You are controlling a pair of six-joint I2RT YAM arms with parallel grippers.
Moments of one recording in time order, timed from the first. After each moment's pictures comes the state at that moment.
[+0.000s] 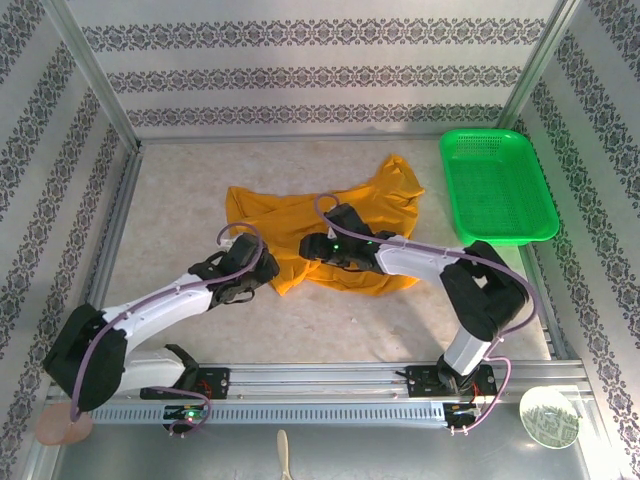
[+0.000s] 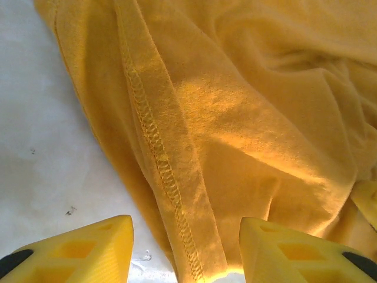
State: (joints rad) left arm -0.61 1.26 0.65 -0.34 -0.14 -1.06; right arm 0.71 1.71 0.97 -0.08 -0.25 0.84
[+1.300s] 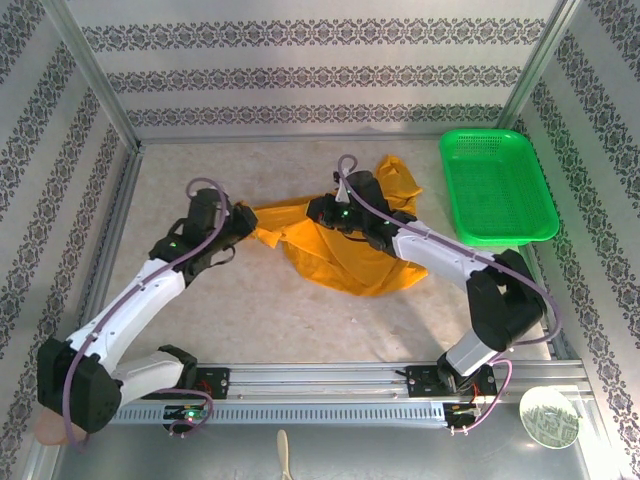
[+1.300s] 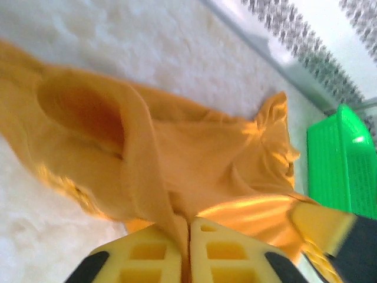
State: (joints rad) left arm -0.33 1.12 0.91 -0.39 0.01 -0.87; right arm 0.58 1.58 1.08 0.02 -0.34 0.91
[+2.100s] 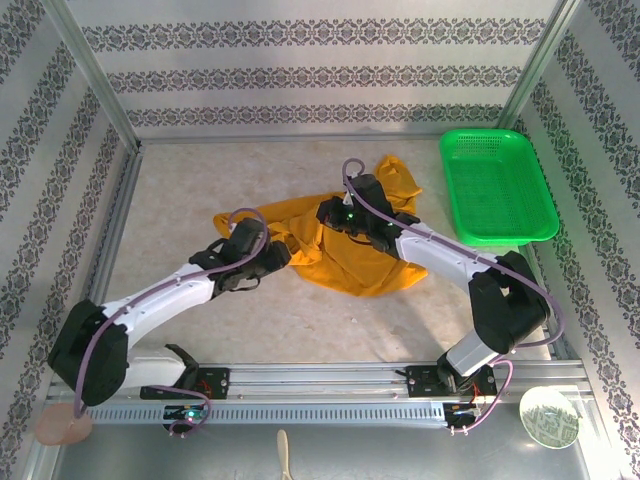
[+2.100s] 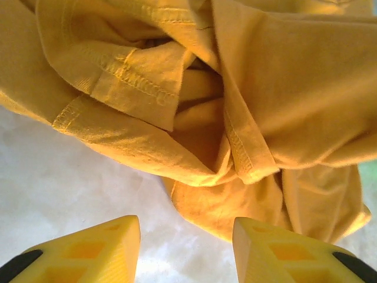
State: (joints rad) left arm -0.60 1.30 0.75 -0.29 -0.01 -0.98; right arm 0.59 1.58 1.04 -0.03 -0.25 0.91
